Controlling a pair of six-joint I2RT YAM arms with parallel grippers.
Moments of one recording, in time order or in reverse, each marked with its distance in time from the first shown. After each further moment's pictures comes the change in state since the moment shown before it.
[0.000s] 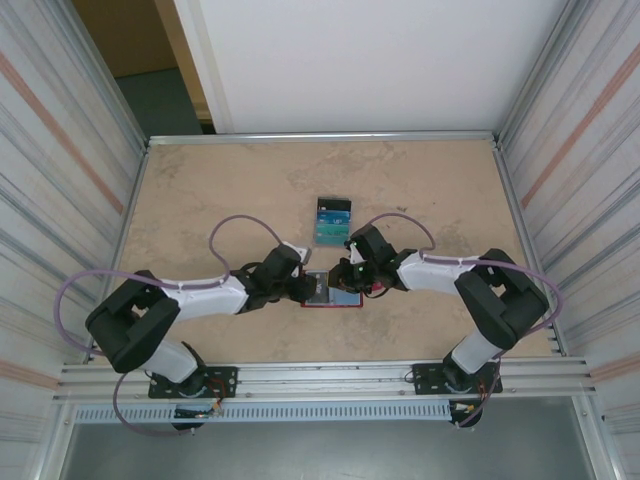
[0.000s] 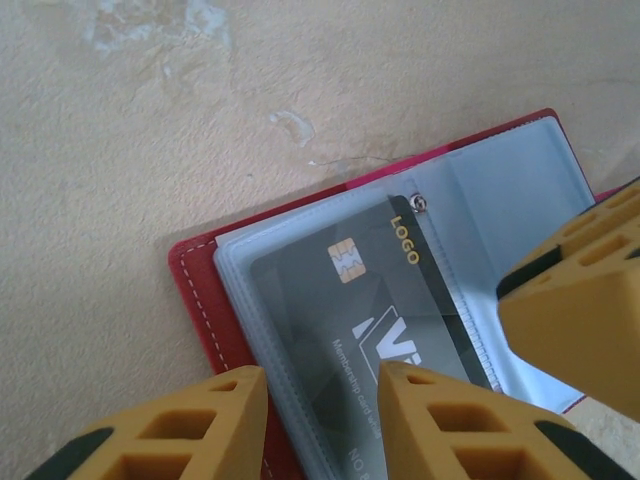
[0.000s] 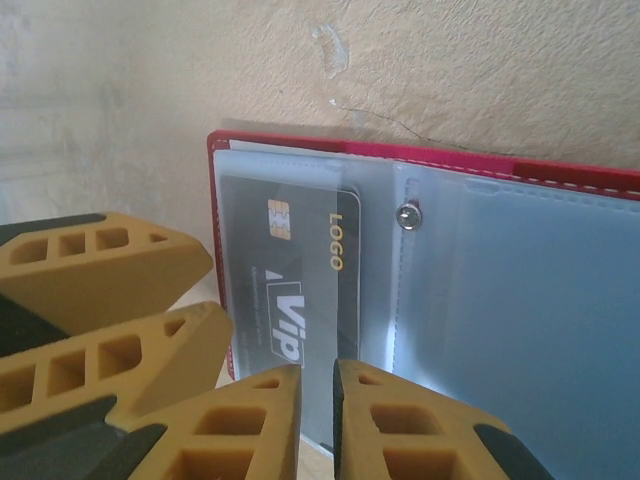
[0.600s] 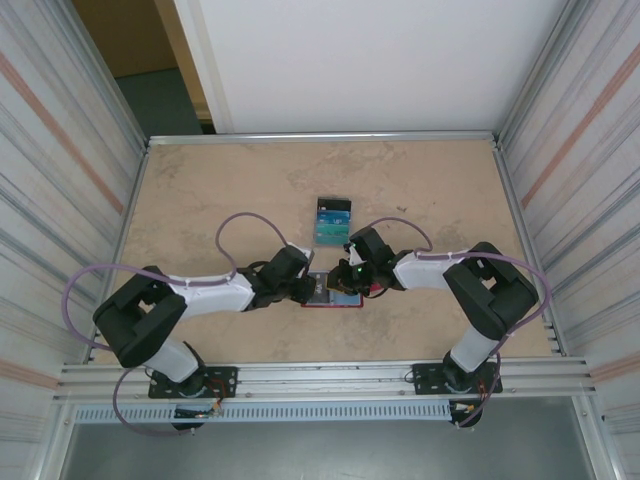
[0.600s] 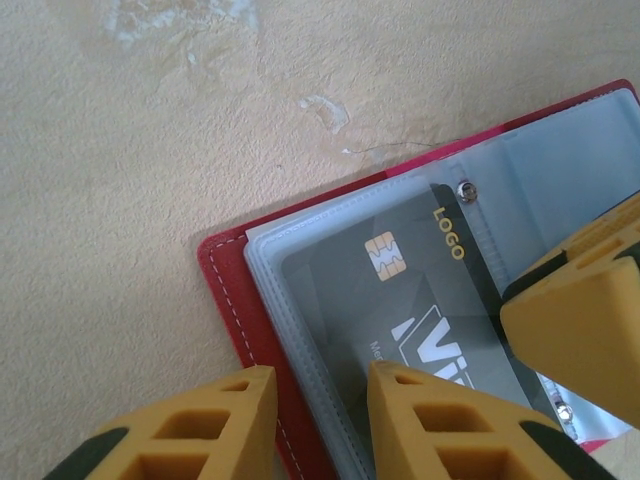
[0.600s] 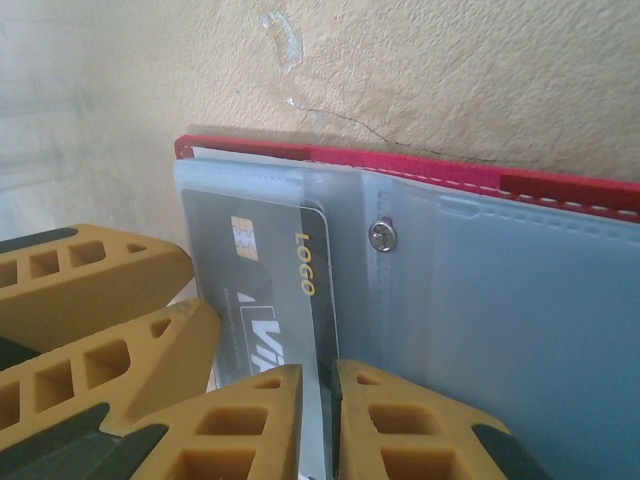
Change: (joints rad) left arm -0.026 0.043 0.046 -0.076 -0.077 0.026; right arm -0.013 0.064 -0.011 0.064 -0.040 0.040
